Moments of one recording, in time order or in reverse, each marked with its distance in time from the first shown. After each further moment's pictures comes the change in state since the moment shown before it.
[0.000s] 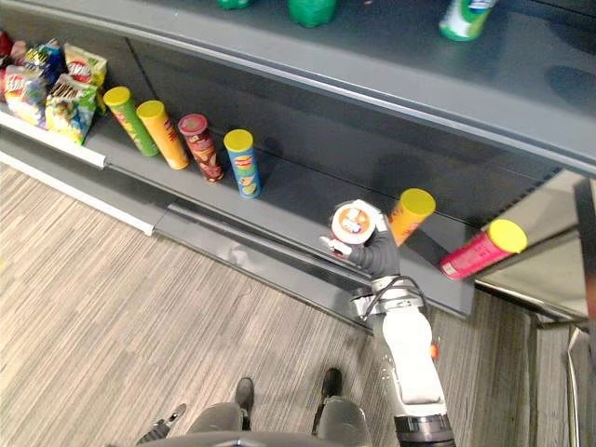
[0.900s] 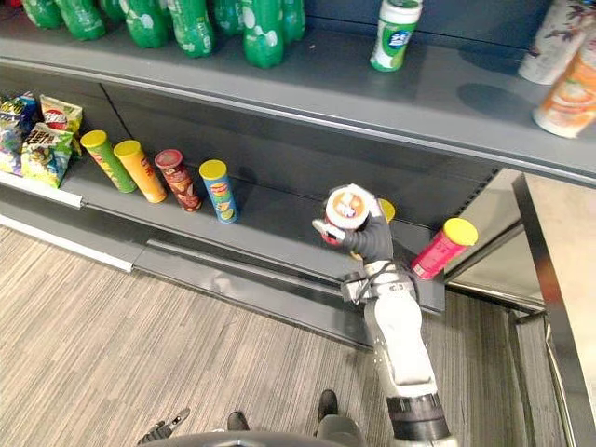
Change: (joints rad) left arm 0.003 0.004 -0.007 0.007 0.131 0.019 0.031; right arm -0.138 -0.021 0.049 0.035 0.041 0.021 -0.025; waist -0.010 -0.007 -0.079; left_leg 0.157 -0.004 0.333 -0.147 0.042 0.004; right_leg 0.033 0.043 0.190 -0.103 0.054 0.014
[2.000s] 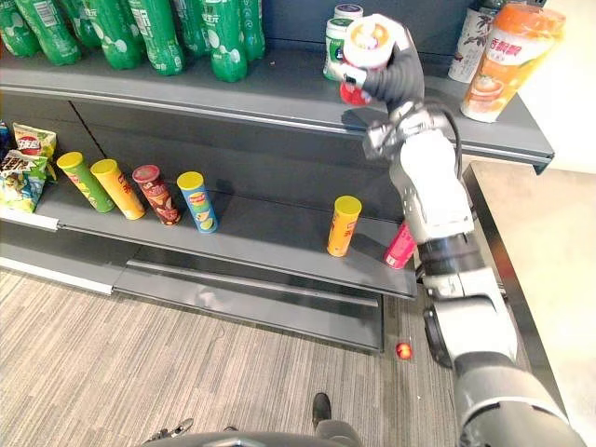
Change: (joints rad) left arm 0.005 0.035 -0.090 0.007 0.024 0.046 -0.029; right arm -0.887 -0.348 0.086 0.536 0.265 0.172 -0.086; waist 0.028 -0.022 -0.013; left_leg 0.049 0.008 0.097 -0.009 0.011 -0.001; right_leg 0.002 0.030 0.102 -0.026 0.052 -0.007
